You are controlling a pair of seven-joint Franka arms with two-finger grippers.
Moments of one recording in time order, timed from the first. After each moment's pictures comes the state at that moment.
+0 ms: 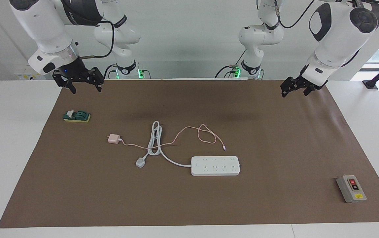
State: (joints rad) left arm -0.03 0.01 -0.07 -1.64 -0.03 1.52 -0.10; right arm -0.02 -0.04 0.02 -1.67 0.01 1.56 -0.05
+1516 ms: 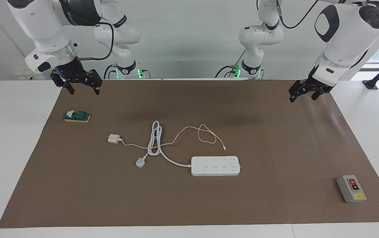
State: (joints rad) left arm 0.00 0.01 -0.06 -1.66 -0.03 1.64 -0.10; right arm -0.02 -0.04 0.02 -1.68 0.01 1.64 0.31
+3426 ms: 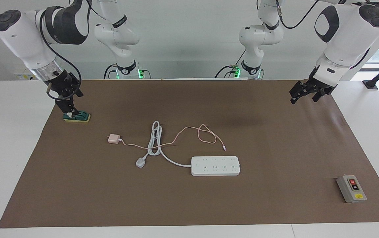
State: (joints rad) left arm 0.00 0.01 -0.06 -1.66 -0.03 1.66 -0.10; right arm -0.17 -0.02 0.01 -1.86 0.22 1.80 1.37
